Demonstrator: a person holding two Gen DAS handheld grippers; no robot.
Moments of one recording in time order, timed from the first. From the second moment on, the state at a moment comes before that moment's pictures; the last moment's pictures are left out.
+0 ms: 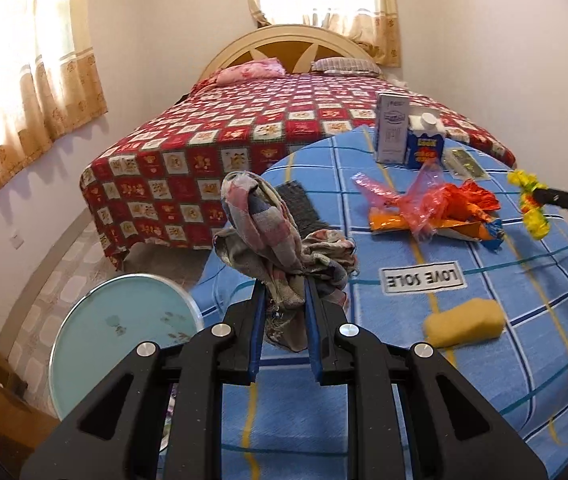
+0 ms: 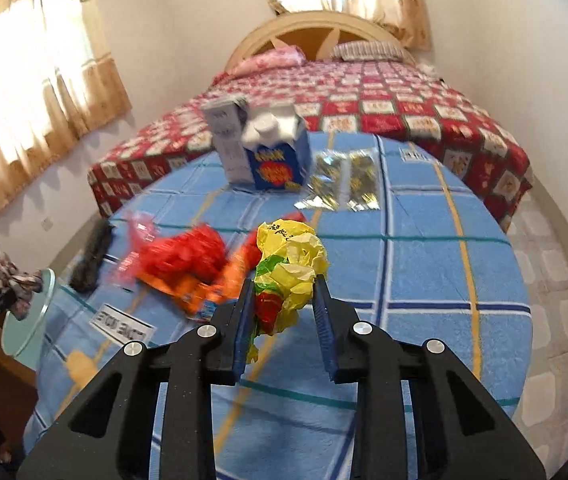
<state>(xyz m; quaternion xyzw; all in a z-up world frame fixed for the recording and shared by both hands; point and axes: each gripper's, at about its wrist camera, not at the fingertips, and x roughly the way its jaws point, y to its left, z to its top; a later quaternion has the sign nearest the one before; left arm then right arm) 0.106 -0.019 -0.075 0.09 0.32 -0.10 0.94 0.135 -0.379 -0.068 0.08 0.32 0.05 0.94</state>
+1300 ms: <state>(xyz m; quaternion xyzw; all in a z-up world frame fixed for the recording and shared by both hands) 0.095 0.100 -0.088 0.08 0.35 0.03 0.93 0.174 -0.174 -0.049 -0.01 0.29 0.23 0.93</state>
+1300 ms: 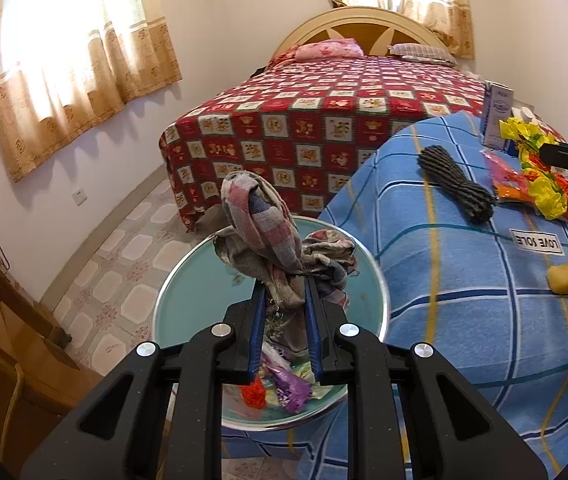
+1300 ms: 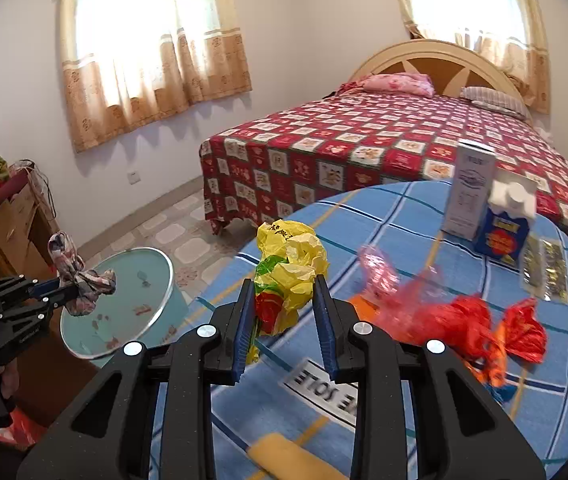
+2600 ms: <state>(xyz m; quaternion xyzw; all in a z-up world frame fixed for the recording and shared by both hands) 0.091 0.177 -0.086 0.06 0.36 0.12 0.92 0.203 -0.040 -0.063 -0.08 0.30 0.31 0.90</state>
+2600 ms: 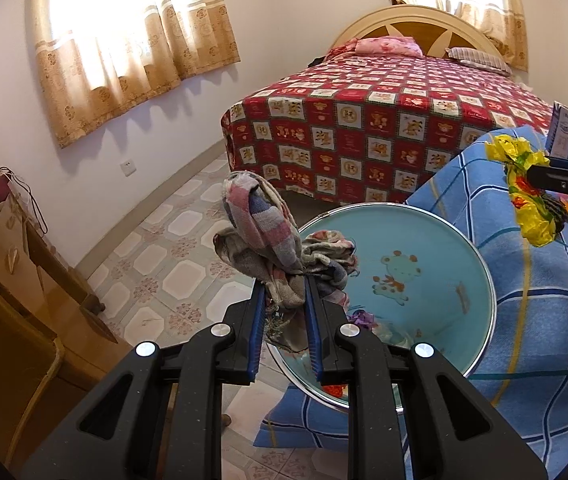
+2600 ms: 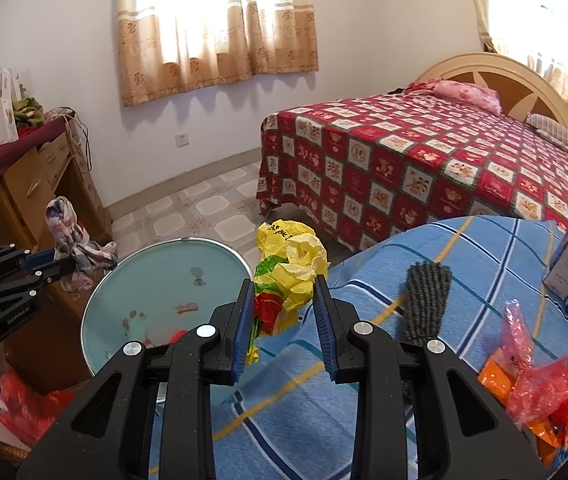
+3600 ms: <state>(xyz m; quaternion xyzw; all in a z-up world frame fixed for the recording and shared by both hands) 0.089 0.179 -0.089 0.05 0.36 0.12 0.92 0.201 -0.008 -0.068 -0.10 0.30 0.33 0.89</state>
